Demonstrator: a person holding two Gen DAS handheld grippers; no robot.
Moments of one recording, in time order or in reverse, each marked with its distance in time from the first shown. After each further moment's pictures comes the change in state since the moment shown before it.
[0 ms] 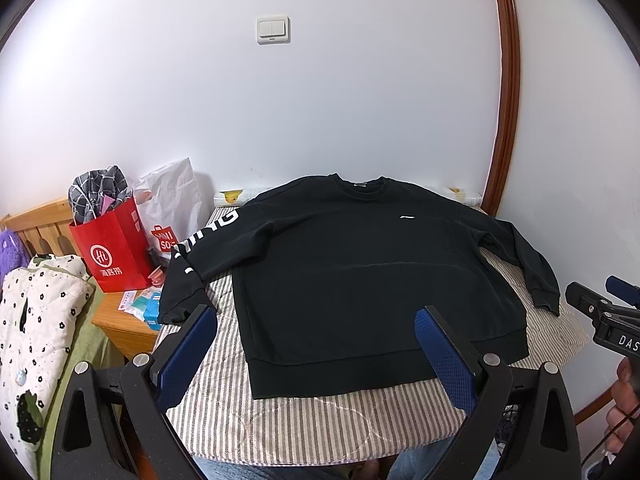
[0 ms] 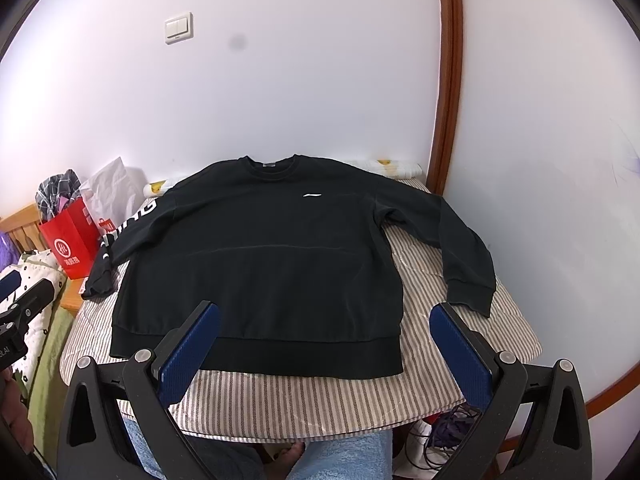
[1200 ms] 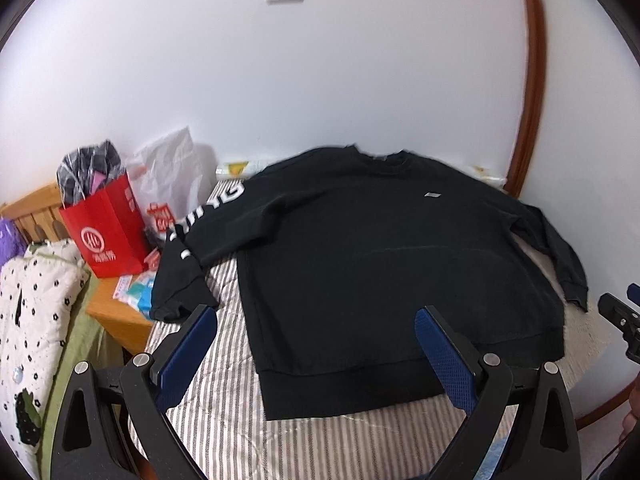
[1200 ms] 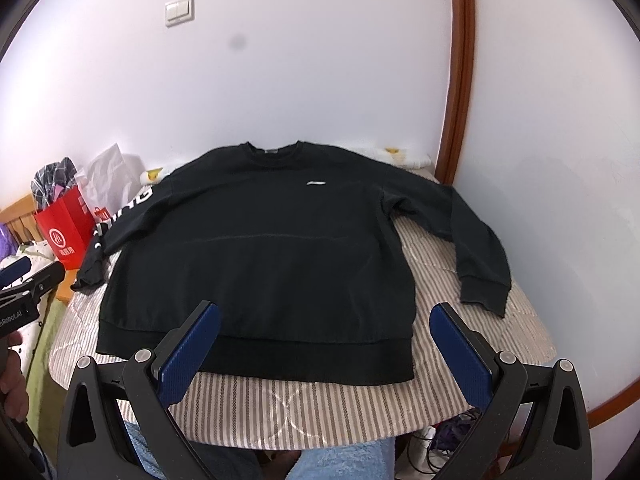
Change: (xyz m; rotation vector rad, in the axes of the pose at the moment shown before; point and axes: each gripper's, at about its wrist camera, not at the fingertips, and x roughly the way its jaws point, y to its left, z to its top) left arm 0.083 0.031 -0.001 -0.017 0.104 0.026; right arm 0.051 0.007 -0.003 -0.019 0.054 0.006
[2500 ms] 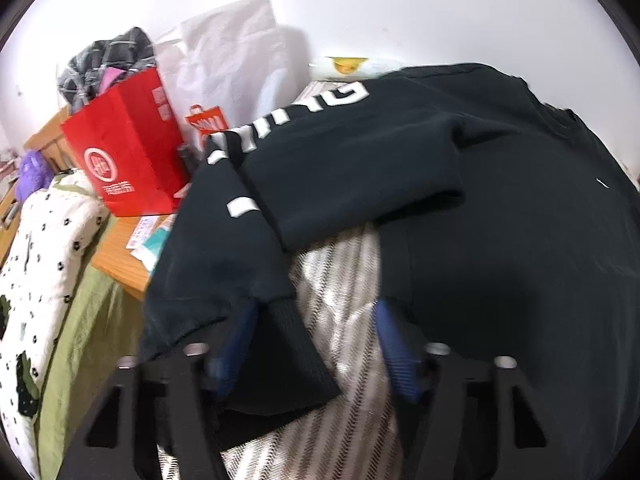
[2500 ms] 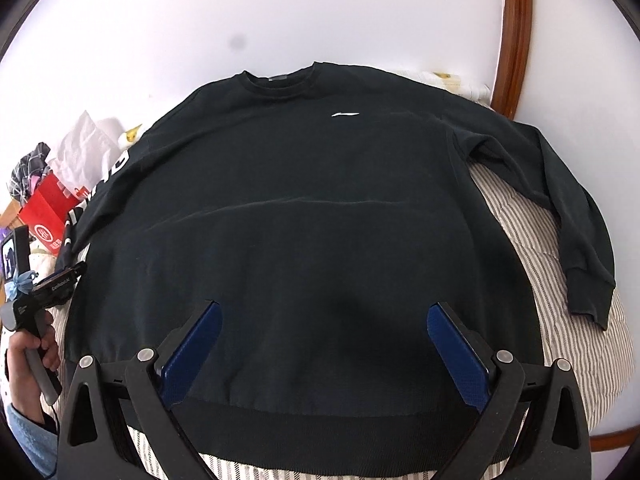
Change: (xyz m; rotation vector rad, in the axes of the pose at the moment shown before) left arm 0.232 0.128 0.005 -0.158 0.225 0.254; right arm 0.177 0.022 0.025 0.042 0.245 0.079
